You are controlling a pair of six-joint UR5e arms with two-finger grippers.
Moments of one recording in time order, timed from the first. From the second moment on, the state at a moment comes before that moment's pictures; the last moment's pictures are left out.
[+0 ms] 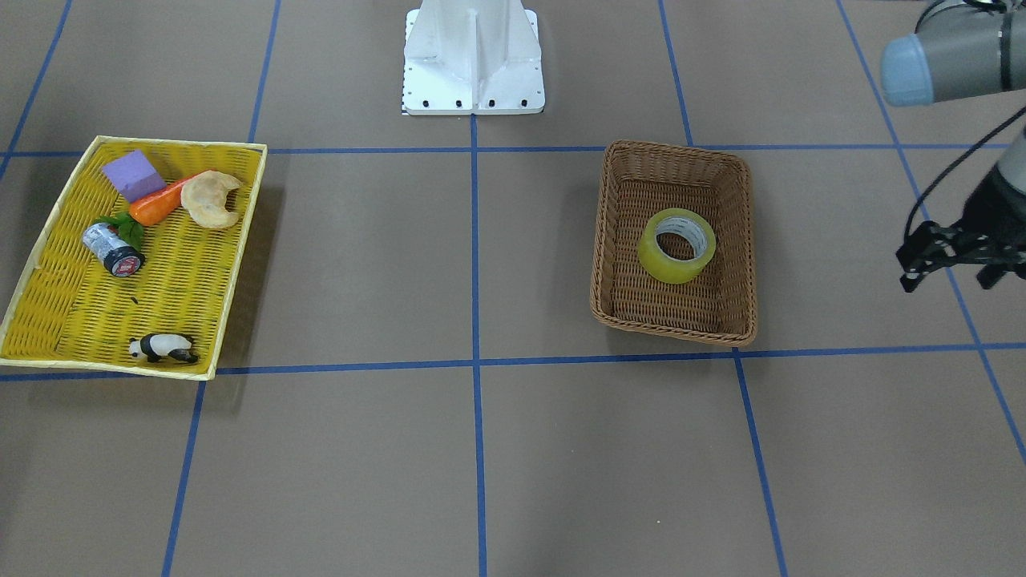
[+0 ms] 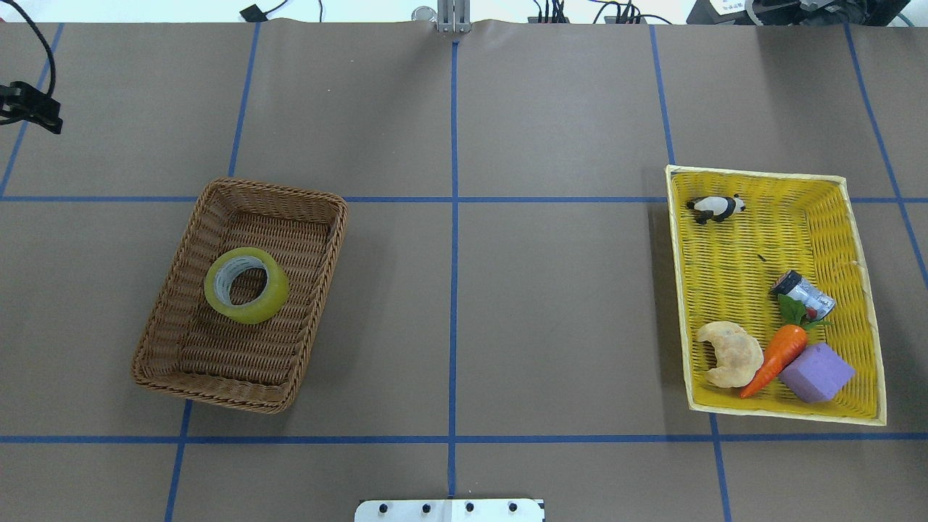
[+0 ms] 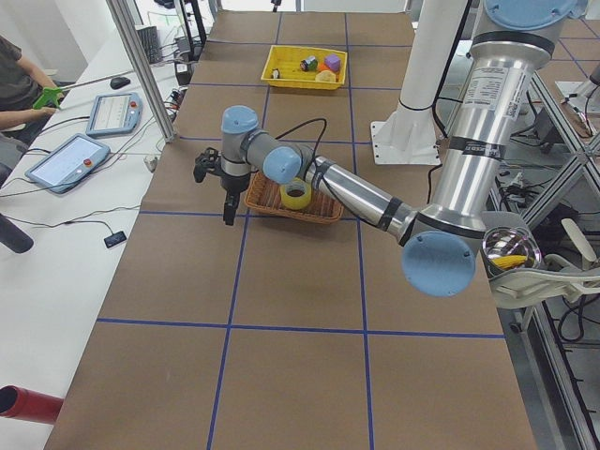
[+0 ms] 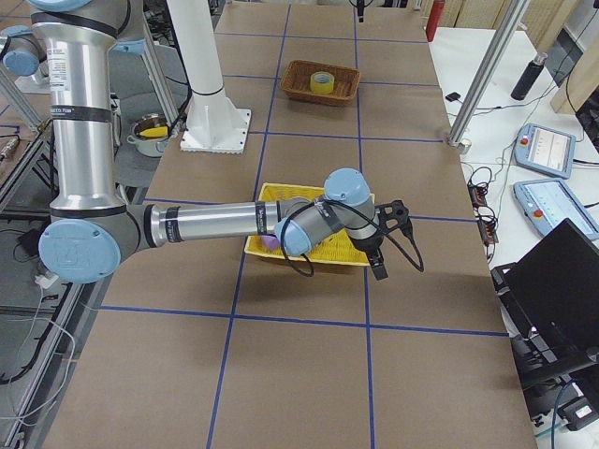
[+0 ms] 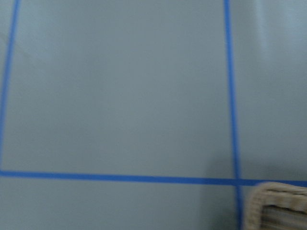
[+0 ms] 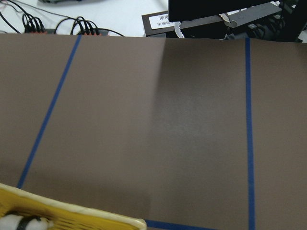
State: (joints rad) left arm -1.26 -1.79 -1.77 -1.63 -2.10 -0.43; right arm 1.46 -1.55 1.66 -1.13 2.23 0.19
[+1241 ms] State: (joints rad) left arm -1.49 -1.68 -1.61 -1.56 -2.33 -0.04; right arm 1.54 -1.44 1.68 -1.77 2.36 -0.30
